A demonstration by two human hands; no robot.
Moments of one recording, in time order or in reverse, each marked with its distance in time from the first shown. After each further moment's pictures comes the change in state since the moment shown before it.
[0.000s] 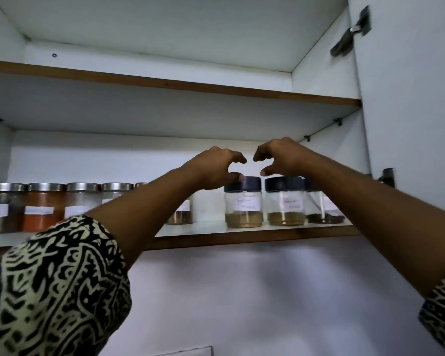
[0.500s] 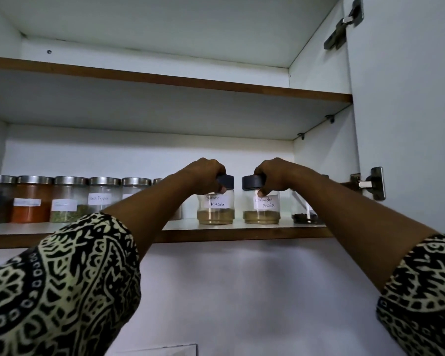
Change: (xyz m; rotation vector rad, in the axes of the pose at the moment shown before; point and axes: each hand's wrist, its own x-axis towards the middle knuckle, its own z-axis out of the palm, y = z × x) left_hand 0.024 0.012 0.038 0.002 -0.142 -0.208; right_hand 0.004 0.045 0.036 -0.077 -0.253 0.023
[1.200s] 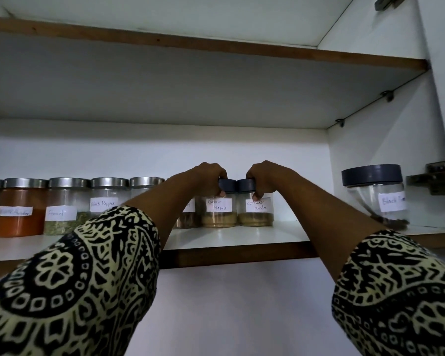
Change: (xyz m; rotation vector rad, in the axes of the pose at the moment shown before) left_hand 0.060 -0.100 0.049 0.009 -0.060 0.005; right_hand 0.121 -0.056 0.056 -0.074 -0.048 0.021
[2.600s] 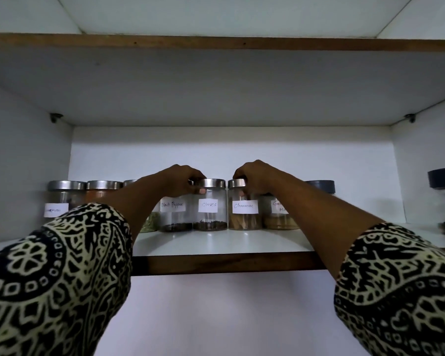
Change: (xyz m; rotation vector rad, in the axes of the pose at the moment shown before) left_hand -0.072 -0.171 -0.036 0.047 -0.043 -0.103; right_hand 0.045 -0.131 -0.008 0.208 0.172 -0.209
